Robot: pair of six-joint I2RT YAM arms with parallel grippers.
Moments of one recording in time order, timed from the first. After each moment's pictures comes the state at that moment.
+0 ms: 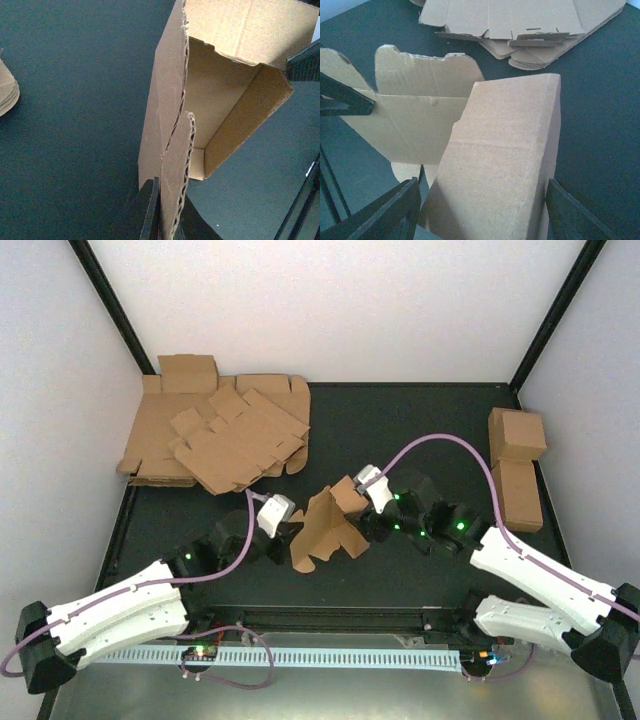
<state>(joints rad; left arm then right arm) -0.95 0.71 0.48 -0.22 -0.08 -0.33 0.88 1.02 0.88 -0.52 -0.04 0.03</state>
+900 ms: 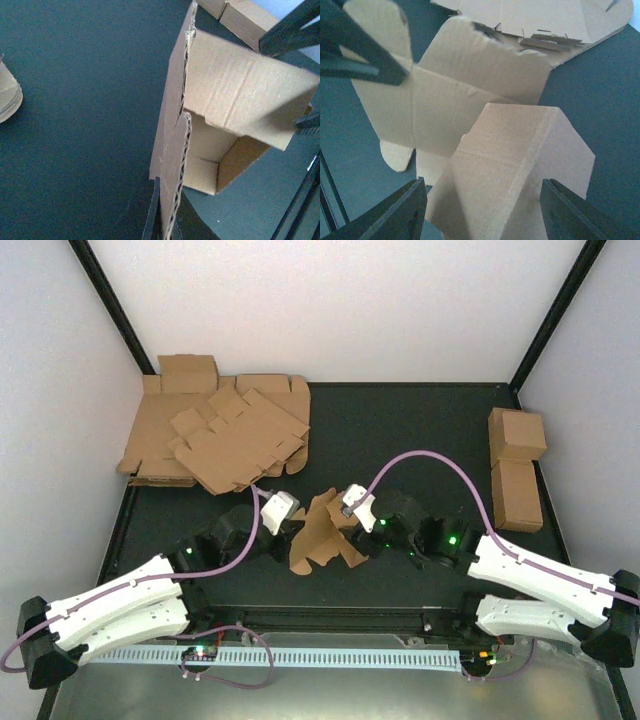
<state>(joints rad) -0.96 0.77 0.56 -0.30 -0.09 -0.31 1.07 1.01 0.88 -0.54 0.16 -0.02</state>
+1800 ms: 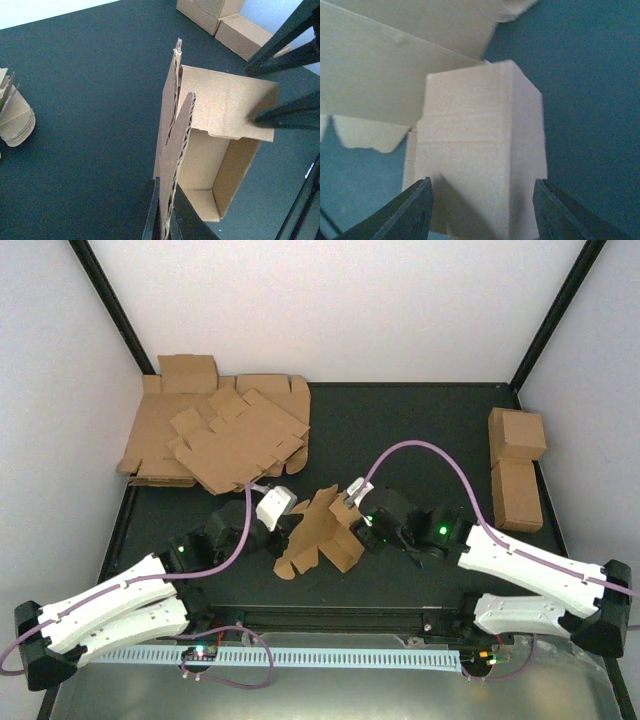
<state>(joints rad) -0.96 0.75 0.64 -0.34 -0.10 -0.25 1.09 1.09 0.98 -0.74 0.28 0.14</state>
